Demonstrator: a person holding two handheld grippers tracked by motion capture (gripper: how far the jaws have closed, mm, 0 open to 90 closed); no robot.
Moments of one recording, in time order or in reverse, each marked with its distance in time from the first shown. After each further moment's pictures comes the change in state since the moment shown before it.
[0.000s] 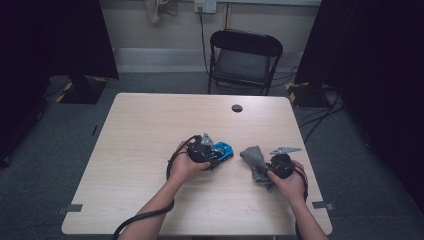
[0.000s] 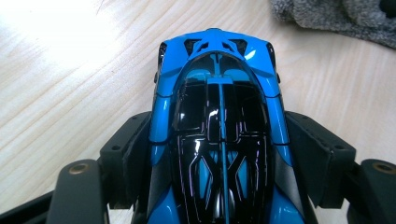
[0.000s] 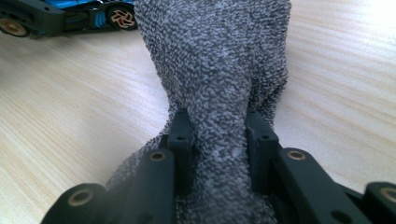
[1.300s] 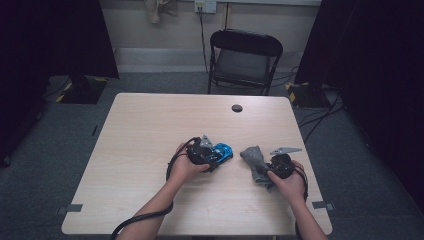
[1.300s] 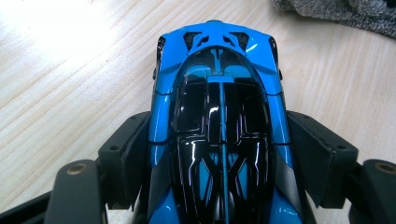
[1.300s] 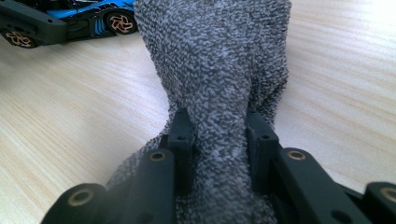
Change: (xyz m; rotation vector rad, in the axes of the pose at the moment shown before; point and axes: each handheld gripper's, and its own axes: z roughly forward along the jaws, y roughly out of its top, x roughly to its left) left arm -0.001 -0.007 -0.001 0.007 -0.012 -0.002; right arm -0.001 -0.001 0.000 -0.004 0.006 0.009
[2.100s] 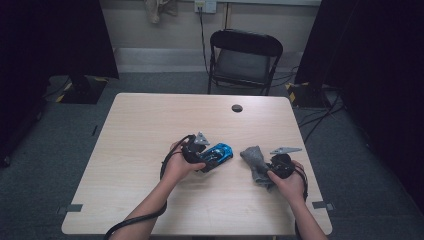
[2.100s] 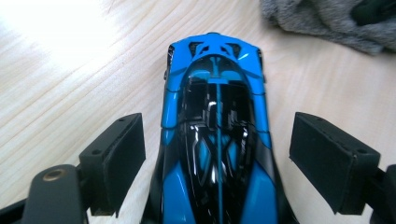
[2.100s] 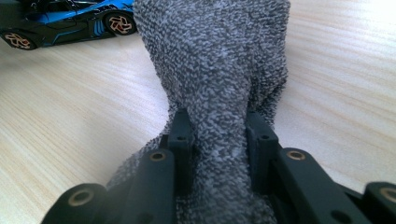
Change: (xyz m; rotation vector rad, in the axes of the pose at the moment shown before) left arm 0.001 0.003 -0.032 -0.014 -0.007 -0.027; right arm 0.000 0.000 0.000 0.002 -0.001 0.014
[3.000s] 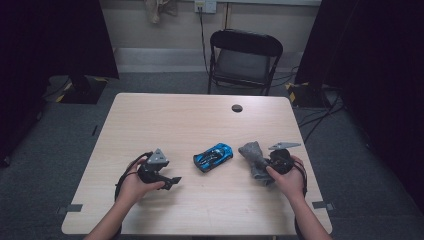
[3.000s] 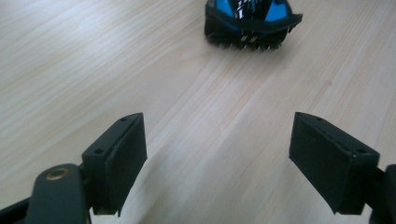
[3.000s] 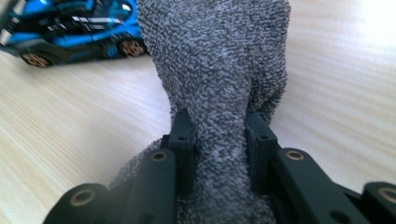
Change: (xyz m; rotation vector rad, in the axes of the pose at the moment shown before) left arm 0.017 -0.102 -0.086 -0.017 0.031 -0.058; right arm 0.007 0.019 -0.008 -0.012 -0.004 -0.023
